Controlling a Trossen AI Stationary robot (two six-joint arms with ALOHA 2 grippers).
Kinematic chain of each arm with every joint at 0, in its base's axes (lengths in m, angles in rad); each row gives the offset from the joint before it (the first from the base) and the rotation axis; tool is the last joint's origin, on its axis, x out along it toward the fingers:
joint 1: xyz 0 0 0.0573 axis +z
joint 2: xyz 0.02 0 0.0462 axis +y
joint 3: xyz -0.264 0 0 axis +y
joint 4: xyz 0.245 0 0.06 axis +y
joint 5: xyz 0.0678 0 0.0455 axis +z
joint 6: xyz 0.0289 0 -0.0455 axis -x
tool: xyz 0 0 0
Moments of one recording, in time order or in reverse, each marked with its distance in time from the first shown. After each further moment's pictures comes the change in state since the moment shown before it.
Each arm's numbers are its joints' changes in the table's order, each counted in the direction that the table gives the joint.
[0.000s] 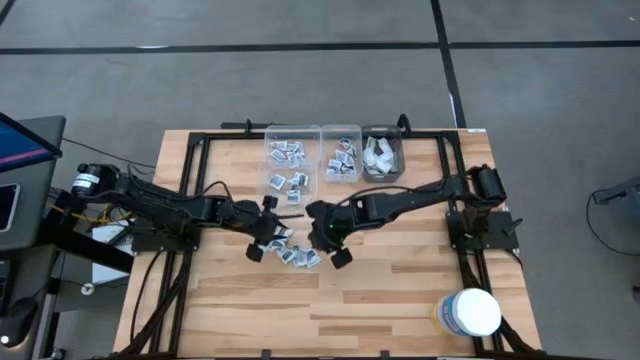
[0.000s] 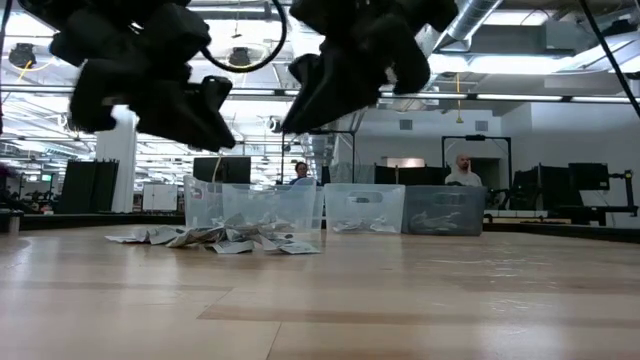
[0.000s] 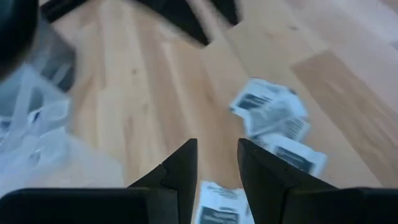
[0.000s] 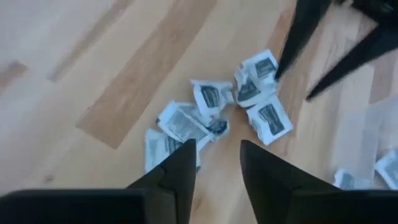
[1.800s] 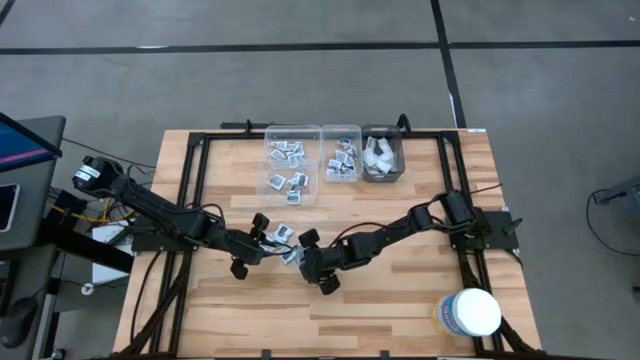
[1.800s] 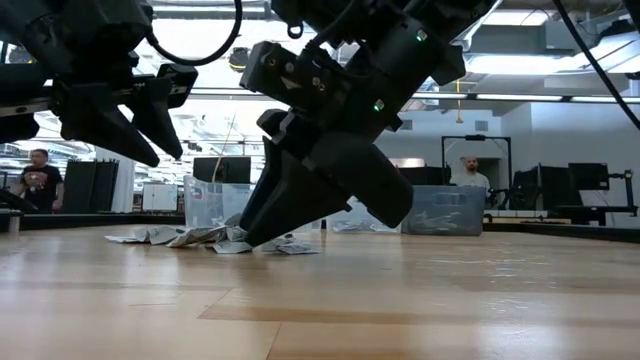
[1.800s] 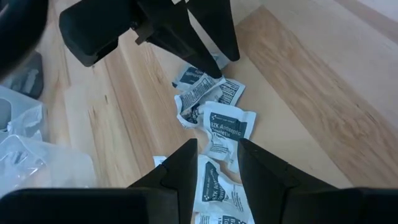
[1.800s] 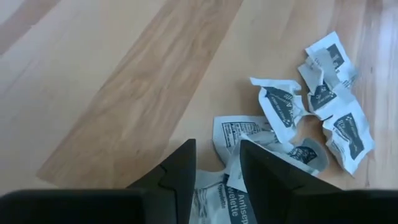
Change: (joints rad) left arm -0.267 -0.034 0.019 0.157 0.206 0.013; right arm 0.129 0.269 -0.017 -0.238 -0.246 -0.076
